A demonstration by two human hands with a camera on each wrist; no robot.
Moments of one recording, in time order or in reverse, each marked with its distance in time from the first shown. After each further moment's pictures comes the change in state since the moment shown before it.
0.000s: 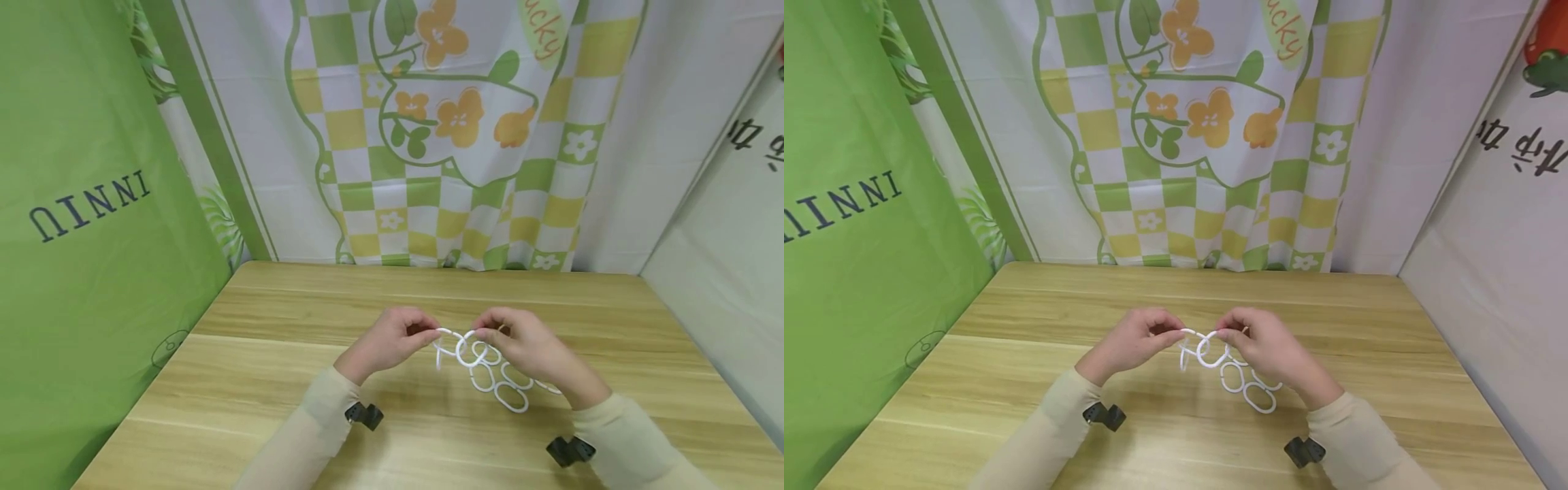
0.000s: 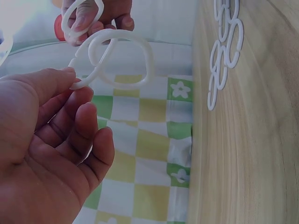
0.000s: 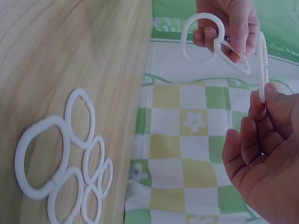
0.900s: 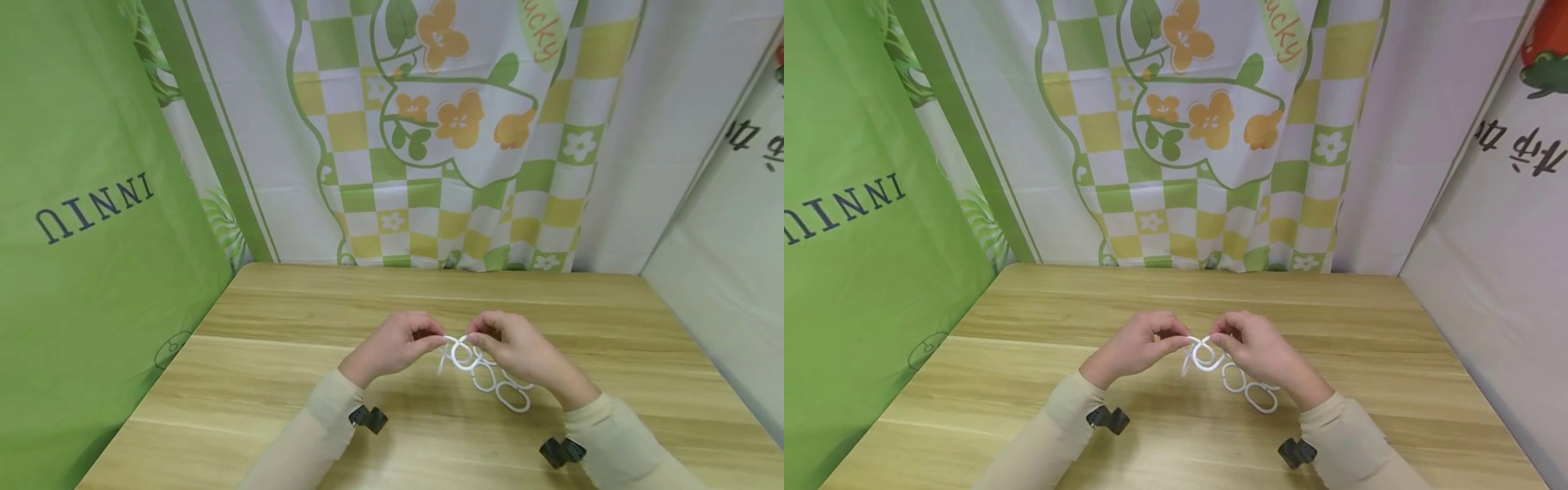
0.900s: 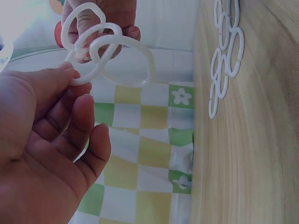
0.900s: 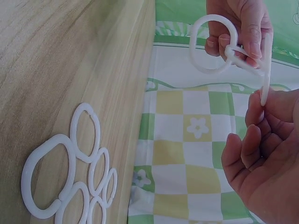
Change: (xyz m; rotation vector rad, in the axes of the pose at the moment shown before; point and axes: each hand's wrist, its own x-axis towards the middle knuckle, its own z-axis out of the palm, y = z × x) left_hand -0.002 0.008 0.003 0.010 -0.029 0.083; right_hand 0.002 -0.004 0.012 -0.018 -0.035 0.041
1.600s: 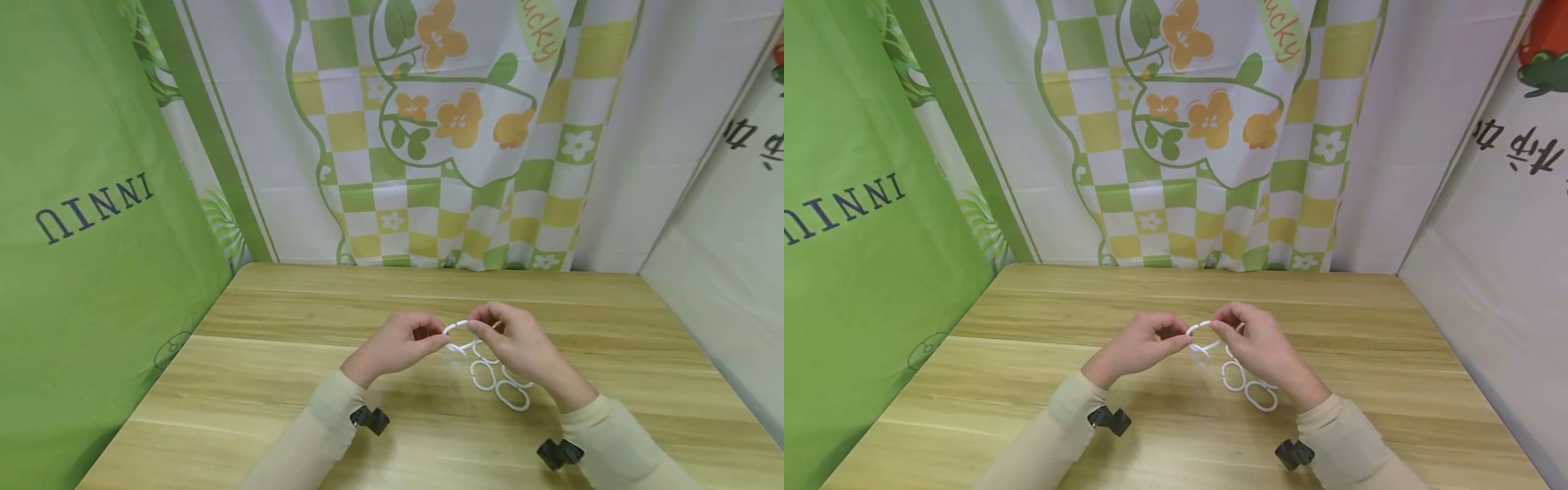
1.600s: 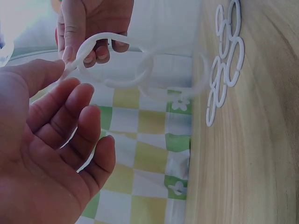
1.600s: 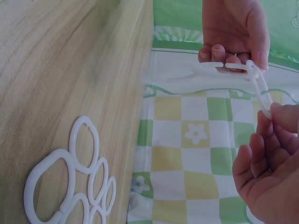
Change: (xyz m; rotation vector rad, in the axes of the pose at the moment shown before) left_hand 0.000 0.000 0.004 -0.067 0.006 -0.105; right_hand 0.000 -0.008 0.004 0.039 0.183 0.060
